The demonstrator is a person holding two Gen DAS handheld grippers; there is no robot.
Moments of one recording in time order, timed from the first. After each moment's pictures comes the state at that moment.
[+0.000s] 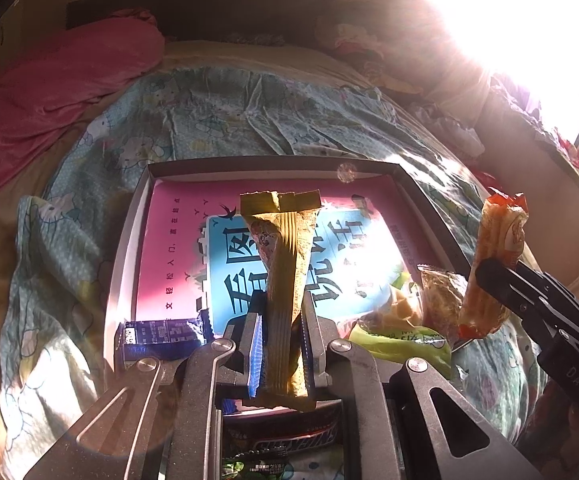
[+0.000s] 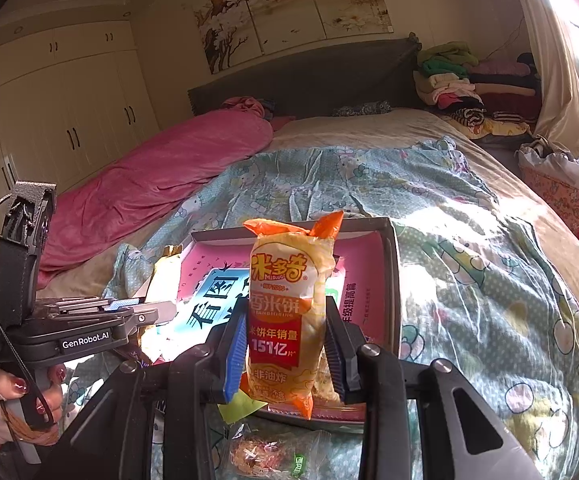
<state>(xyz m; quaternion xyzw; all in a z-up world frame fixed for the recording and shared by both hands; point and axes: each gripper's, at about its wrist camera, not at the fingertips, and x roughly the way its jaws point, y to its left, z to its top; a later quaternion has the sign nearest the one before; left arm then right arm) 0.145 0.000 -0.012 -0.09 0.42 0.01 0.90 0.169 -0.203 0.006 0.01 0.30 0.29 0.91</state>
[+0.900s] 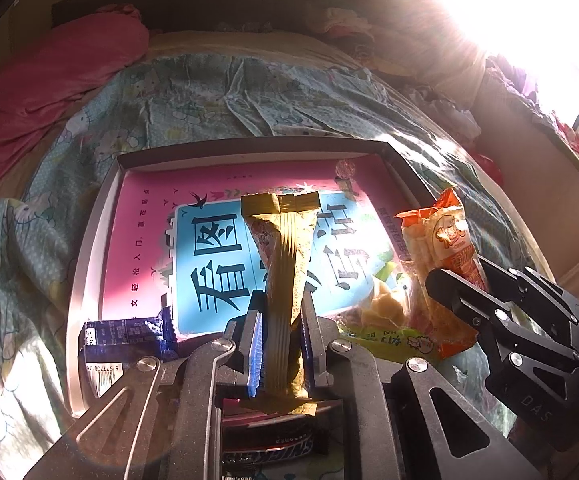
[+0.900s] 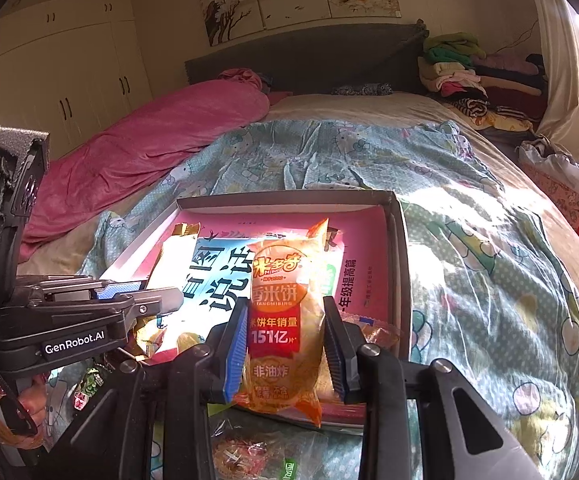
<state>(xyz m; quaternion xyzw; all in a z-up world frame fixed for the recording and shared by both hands) 0.159 -0.020 -0.025 -0.08 0.44 -0.01 0.89 0.180 -0.185 -0.018 -0.04 0.33 0.28 0.90</state>
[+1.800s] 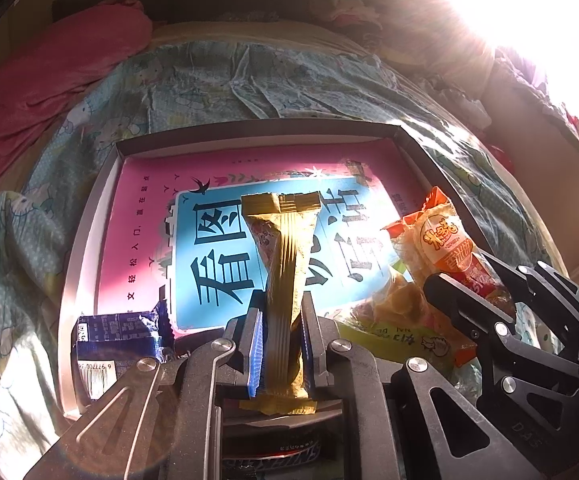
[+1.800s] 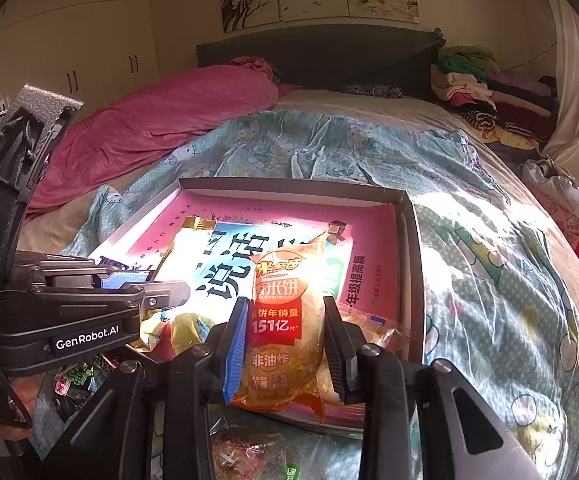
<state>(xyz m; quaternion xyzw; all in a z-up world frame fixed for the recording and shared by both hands) 0.166 -0.024 -0.037 -0.07 0.46 0.01 0.89 0.179 -0.171 -0.027 -0.08 0.33 0.28 0.90</state>
